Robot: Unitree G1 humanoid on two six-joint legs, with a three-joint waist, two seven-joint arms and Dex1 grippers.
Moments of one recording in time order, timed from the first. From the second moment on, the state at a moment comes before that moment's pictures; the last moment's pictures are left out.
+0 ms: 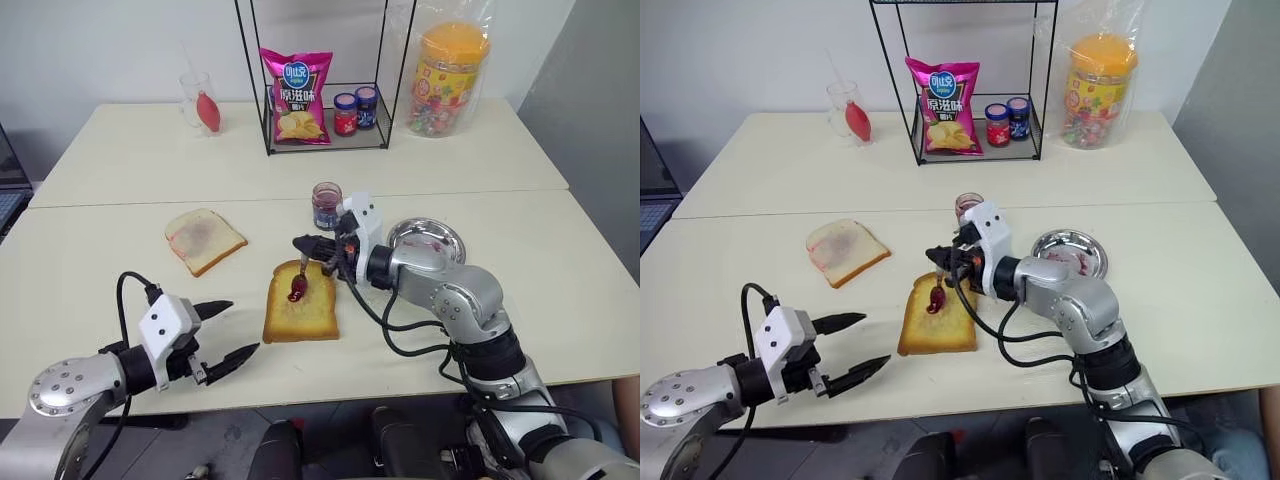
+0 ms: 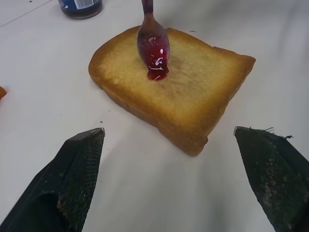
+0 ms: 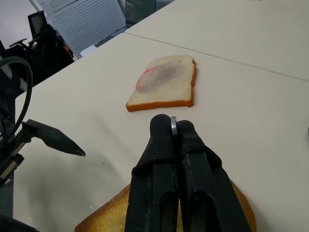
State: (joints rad) left arm 0.30 0.75 0.31 -0.50 -0.42 0.35 -0.91; right arm -0.65 -0.17 0.29 -0.21 0.53 0.86 0.40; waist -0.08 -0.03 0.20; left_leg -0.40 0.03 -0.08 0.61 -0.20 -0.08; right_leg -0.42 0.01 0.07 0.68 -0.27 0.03
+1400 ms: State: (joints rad) left arm 0.27 0.76 0.29 -0.50 -0.47 0.38 -0.91; right arm -0.60 0.13 -0.17 -0.03 0.74 1.16 0.21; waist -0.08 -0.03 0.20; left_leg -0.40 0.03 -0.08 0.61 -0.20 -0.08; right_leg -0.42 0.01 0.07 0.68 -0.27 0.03
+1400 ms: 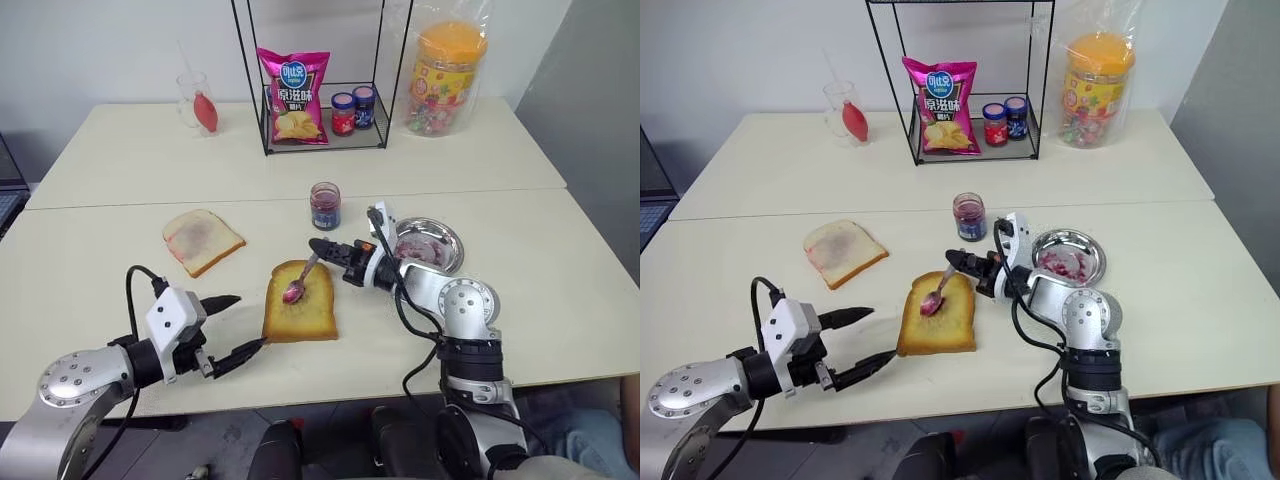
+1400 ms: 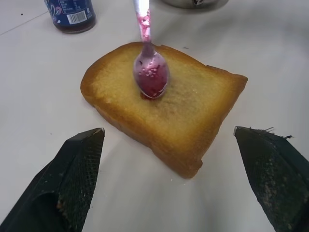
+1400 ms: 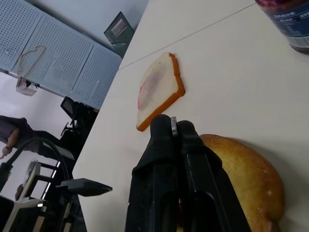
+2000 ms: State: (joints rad) left arm 0.26 0.76 0.28 -0.50 -0.46 0.37 -0.90; right arm -0.64 0.00 -0.28 0.05 0.79 1.15 0.20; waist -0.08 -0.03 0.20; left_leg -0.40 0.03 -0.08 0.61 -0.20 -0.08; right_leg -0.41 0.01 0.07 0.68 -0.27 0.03
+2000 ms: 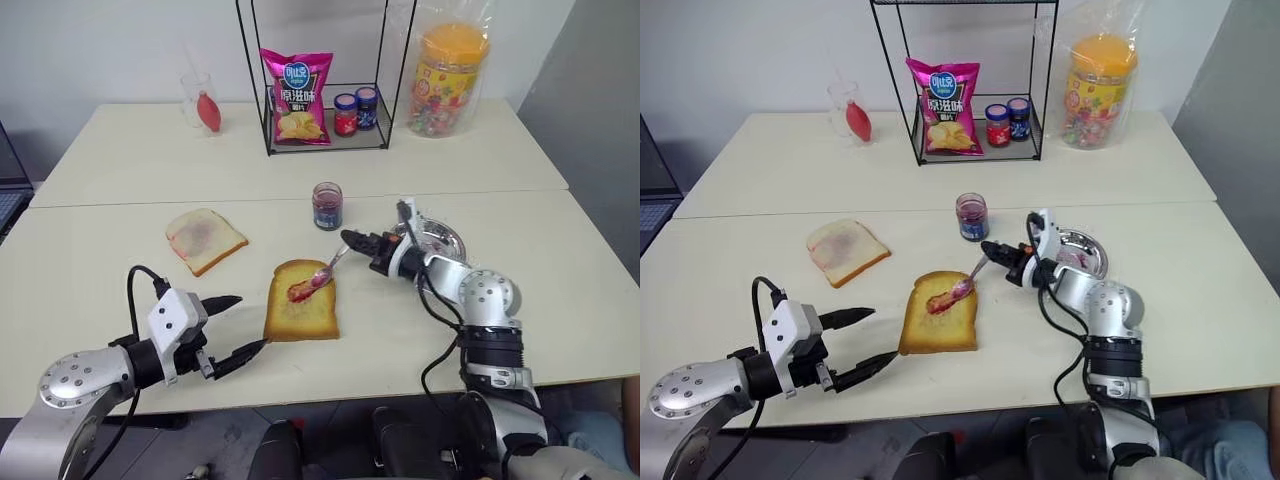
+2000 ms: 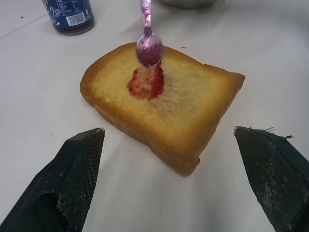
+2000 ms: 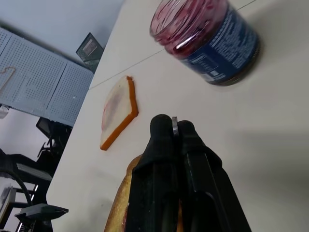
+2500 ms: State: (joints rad) left arm 0.28 0.76 0.28 -0.51 -0.46 0.37 -0.89; right arm -0.62 0.13 -0.24 0.10 0.85 1.16 0.11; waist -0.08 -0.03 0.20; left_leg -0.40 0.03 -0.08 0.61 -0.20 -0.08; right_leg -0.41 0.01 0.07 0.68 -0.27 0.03
